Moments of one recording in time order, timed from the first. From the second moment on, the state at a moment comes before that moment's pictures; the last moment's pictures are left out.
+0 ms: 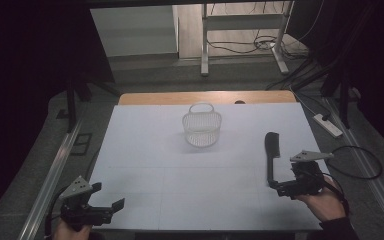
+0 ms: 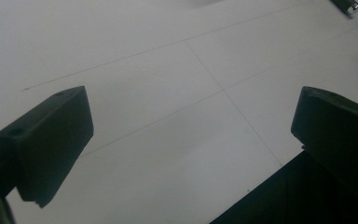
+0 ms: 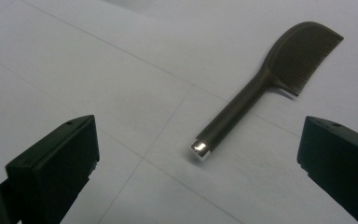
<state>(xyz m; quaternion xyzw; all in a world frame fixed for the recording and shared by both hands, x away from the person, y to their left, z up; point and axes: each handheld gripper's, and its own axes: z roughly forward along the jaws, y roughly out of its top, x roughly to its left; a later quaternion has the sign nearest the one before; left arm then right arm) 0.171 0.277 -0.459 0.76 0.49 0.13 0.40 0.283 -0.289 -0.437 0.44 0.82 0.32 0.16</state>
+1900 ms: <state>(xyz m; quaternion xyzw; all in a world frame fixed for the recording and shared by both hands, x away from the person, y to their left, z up) 0.171 0.279 -0.460 0.76 0.49 0.12 0.41 0.355 -0.246 -0.442 0.45 0.84 0.27 0.11</state>
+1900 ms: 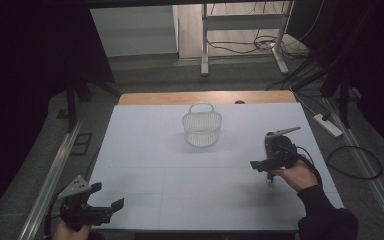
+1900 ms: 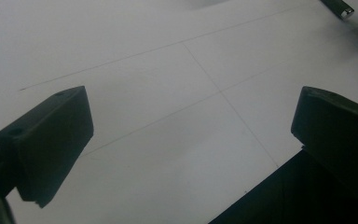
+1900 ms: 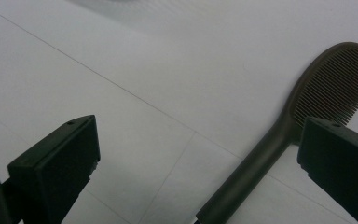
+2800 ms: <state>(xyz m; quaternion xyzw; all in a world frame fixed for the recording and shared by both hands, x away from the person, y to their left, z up) 0.172 0.279 -0.460 0.76 0.49 0.12 0.41 0.375 -0.243 -0.448 0.43 0.87 0.24 0.09</state>
